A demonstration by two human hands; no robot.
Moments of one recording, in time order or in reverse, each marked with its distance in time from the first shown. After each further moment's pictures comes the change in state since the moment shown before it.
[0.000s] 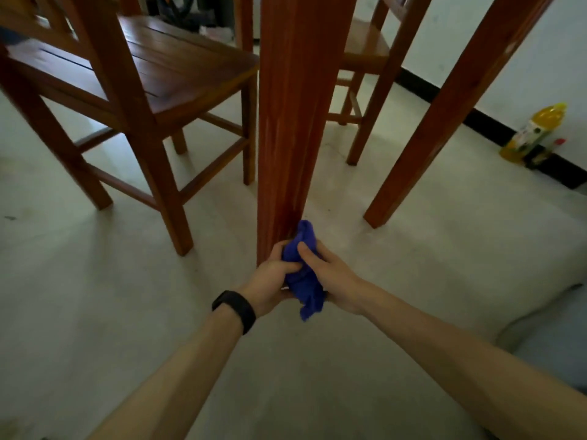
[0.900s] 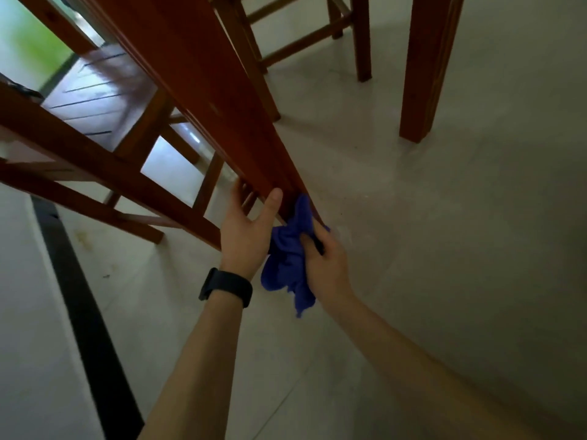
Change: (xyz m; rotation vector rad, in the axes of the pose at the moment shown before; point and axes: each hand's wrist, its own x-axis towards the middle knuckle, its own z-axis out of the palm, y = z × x) left_hand 0.000 0.061 -0.020 0.740 0.431 0.427; right_hand 0.051 0.080 0.097 0.480 0.473 -0.225
